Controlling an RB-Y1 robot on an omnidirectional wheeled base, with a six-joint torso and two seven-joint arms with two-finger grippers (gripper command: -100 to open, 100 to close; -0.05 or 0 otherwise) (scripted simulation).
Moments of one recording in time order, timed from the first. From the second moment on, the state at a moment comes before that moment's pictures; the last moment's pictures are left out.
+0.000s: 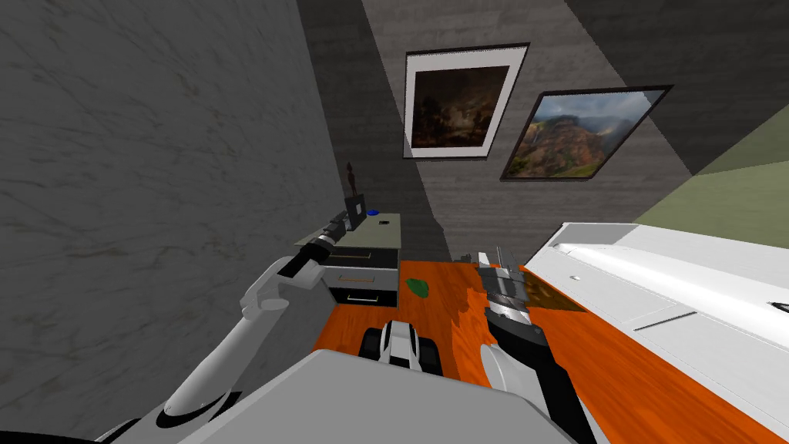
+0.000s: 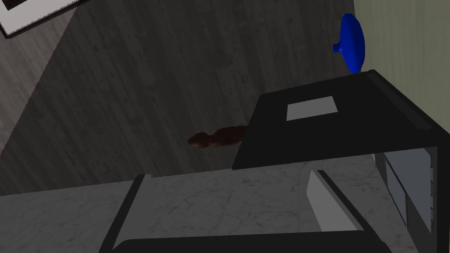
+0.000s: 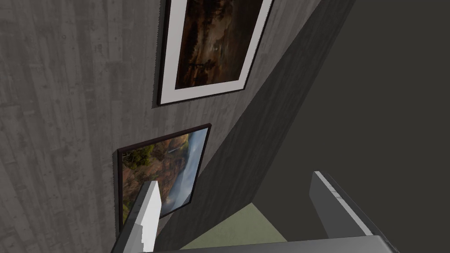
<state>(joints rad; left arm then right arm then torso) 0.09 0.57 0.18 -2.25 0.08 0.32 0.19 0.55 -0.02 0.00 -2.28 -0.06 -0.46 0.11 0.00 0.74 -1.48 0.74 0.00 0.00</state>
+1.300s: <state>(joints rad) -0.01 0.80 0.27 -2.17 0.10 0.67 0.22 0.55 -0.02 0.00 -2.28 -0.06 -0.46 0.11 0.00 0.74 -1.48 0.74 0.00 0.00</state>
